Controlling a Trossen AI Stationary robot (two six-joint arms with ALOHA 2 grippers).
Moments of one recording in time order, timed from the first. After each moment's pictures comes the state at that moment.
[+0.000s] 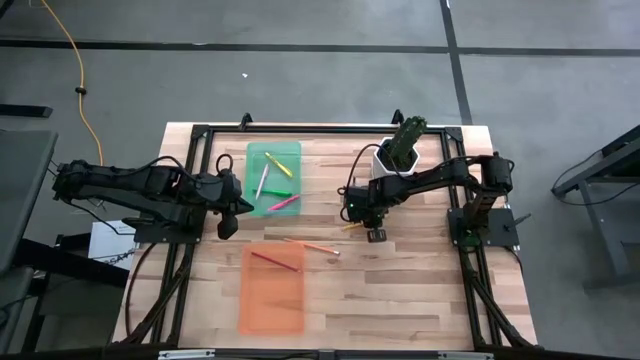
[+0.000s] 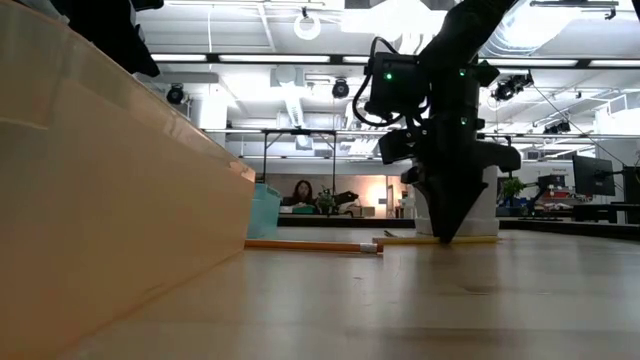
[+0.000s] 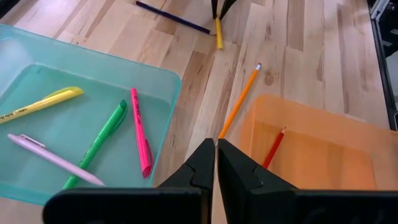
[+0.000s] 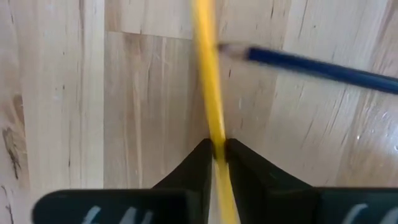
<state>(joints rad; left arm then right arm) 0.01 0.76 0.75 -0.76 -0.14 -0.37 -0.08 1.79 1.03 -0.65 -0.07 -0.20</state>
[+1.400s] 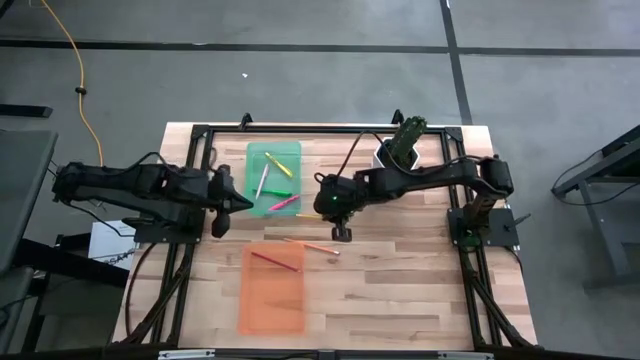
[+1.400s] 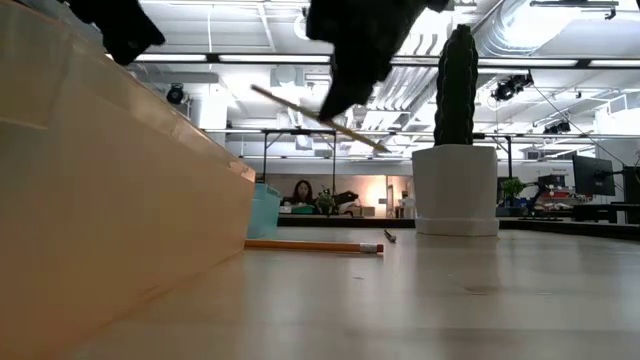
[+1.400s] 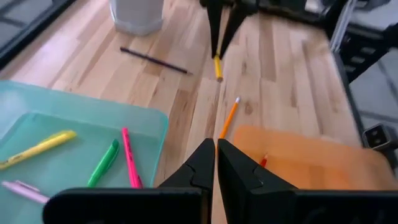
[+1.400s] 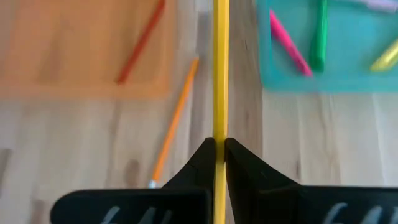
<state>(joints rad) 0.01 0.68 0.75 -0.68 -0.13 -0.29 0.01 1.80 1.44 -0.61 -0.09 -0.03</state>
